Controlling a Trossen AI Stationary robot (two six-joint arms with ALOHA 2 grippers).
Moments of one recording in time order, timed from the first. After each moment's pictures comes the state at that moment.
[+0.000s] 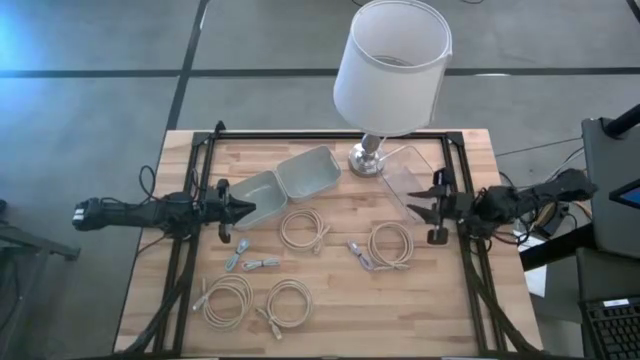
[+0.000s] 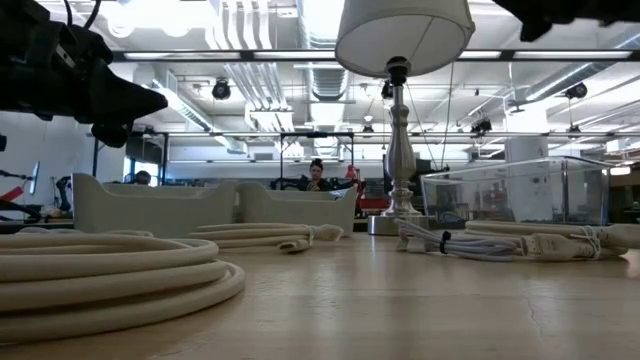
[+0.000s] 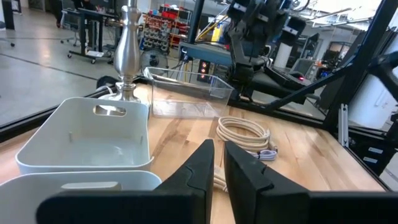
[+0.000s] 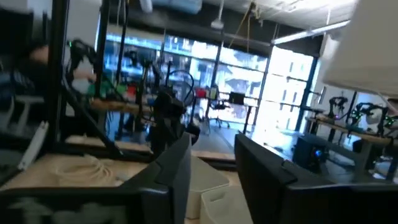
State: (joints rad) left arm -0.04 0.13 0.01 0.05 -0.21 -0.22; right arm 0.30 0.50 0.31 0.37 0.42 -0.25
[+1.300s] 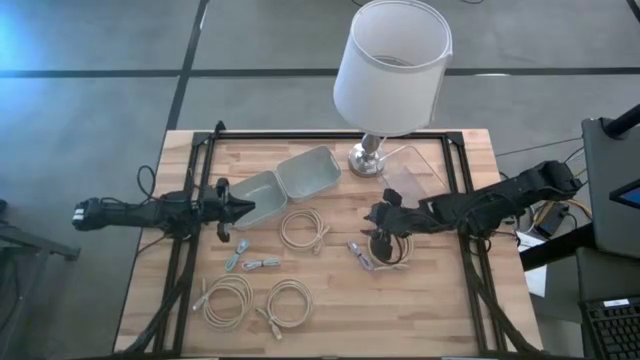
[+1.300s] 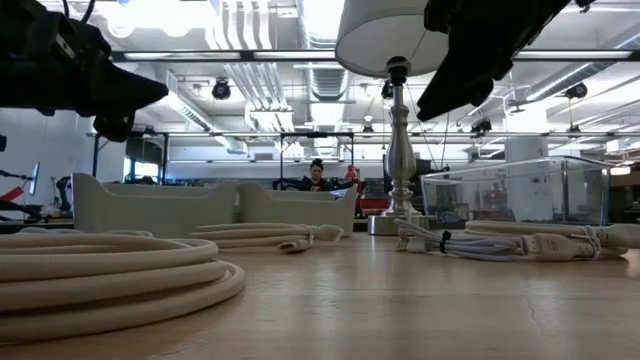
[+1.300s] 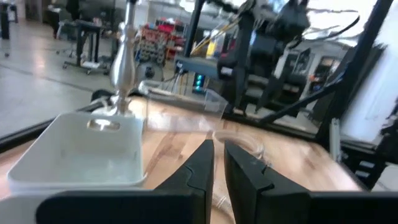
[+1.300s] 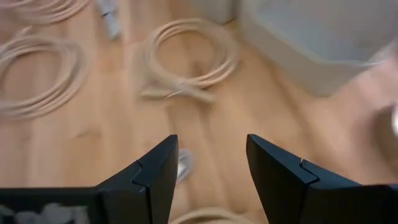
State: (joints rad) left arm -0.04 0.13 0.01 0.13 -0.19 -0.22; right arm 0.22 1.30 0.84 -0.34 0.28 0.40
